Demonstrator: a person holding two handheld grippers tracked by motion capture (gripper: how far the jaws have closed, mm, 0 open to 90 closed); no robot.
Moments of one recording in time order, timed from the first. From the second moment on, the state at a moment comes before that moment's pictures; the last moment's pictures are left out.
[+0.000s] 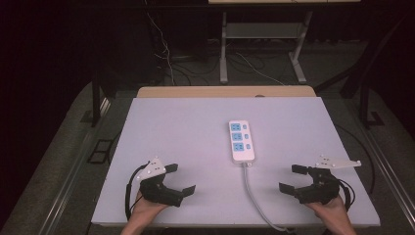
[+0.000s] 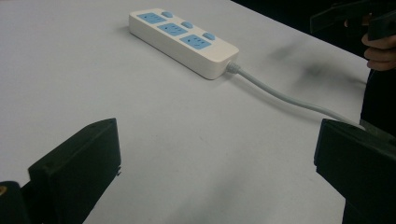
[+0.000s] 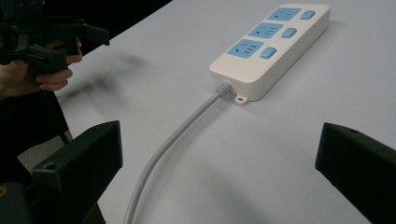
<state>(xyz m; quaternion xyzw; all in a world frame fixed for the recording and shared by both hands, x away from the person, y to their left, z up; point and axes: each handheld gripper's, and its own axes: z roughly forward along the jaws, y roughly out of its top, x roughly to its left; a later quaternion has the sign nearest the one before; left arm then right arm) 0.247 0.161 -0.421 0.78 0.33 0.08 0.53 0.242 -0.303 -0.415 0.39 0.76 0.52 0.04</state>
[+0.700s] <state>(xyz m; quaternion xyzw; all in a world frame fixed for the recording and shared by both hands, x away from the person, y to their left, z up) 0.246 0.164 -0.421 0.78 0.33 0.08 0.53 0.243 -0.304 -0.413 0.39 0.76 0.52 0.03</state>
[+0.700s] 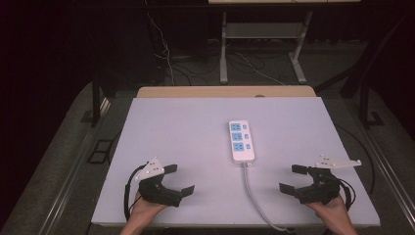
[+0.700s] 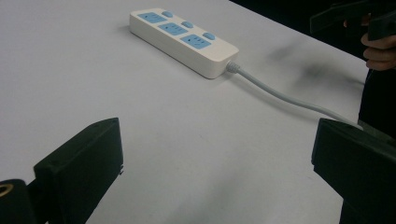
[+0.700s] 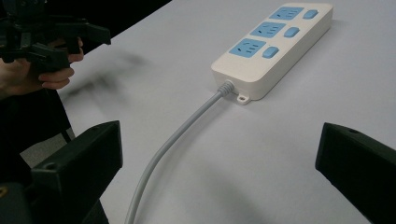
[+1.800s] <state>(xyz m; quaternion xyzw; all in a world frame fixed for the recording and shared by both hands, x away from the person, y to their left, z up) 0.243 0.165 -0.421 0.78 0.32 0.07 0.53 0.261 -0.300 -0.394 0.38 0.79 0.49 0.01</state>
